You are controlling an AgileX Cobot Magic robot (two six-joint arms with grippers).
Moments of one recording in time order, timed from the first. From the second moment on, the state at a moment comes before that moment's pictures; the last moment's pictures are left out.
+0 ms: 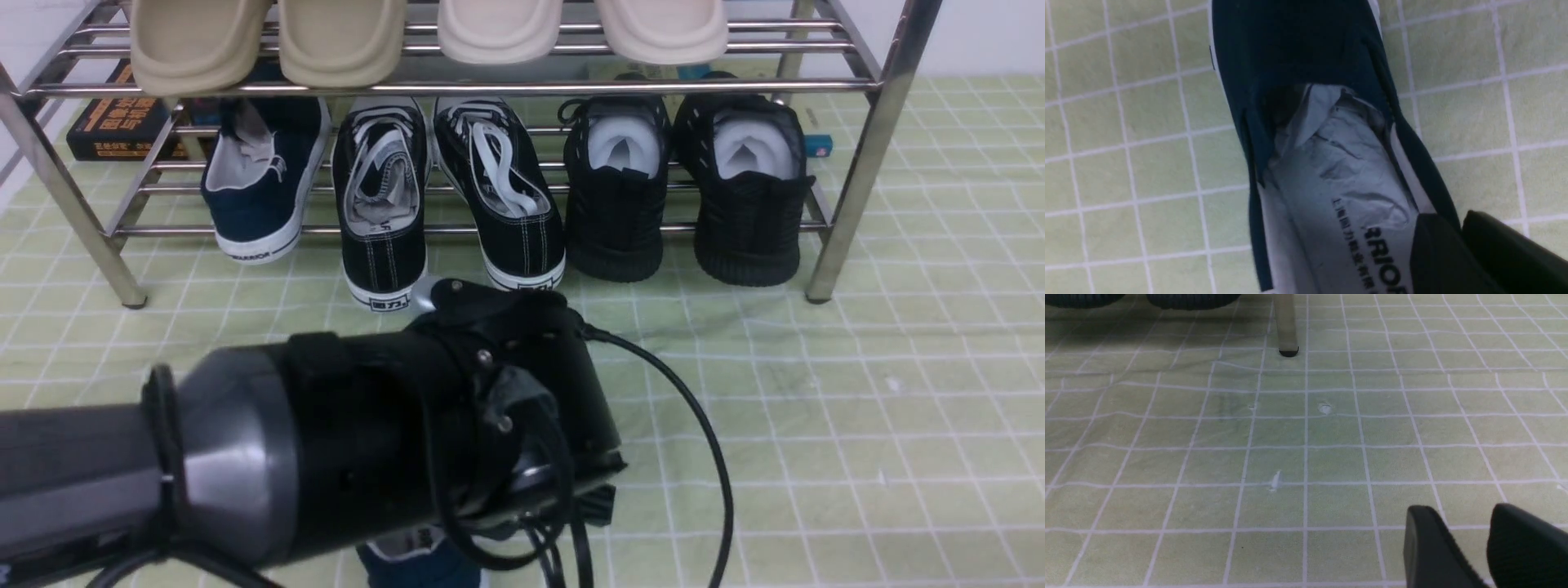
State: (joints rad) right arm 0.00 -0.01 0.01 0.02 0.39 0.05; left arm -1.06 1.61 -1.12 0.49 1.03 -1.05
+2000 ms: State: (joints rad) right arm 0.00 -0.01 0.01 0.02 0.39 0.05; left arm 0.07 1.75 -1.36 -0.15 0.45 -0.27
